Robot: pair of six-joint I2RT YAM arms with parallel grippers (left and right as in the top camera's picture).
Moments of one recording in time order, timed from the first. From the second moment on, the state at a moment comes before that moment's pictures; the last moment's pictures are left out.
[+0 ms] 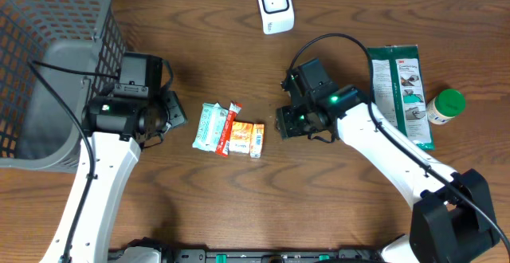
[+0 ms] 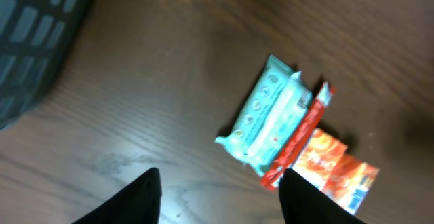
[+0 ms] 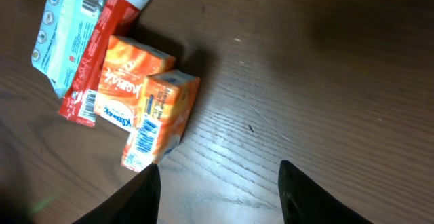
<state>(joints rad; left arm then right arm) -0.13 1.31 1.19 -1.05 -0.05 -0.53 0.53 1.67 1.19 -0.73 -0.22 0.34</state>
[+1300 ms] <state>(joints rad) -0.12 1.31 1.19 -1.07 -0.05 -0.53 0.80 1.68 1.07 -0.44 0.08 0.67</state>
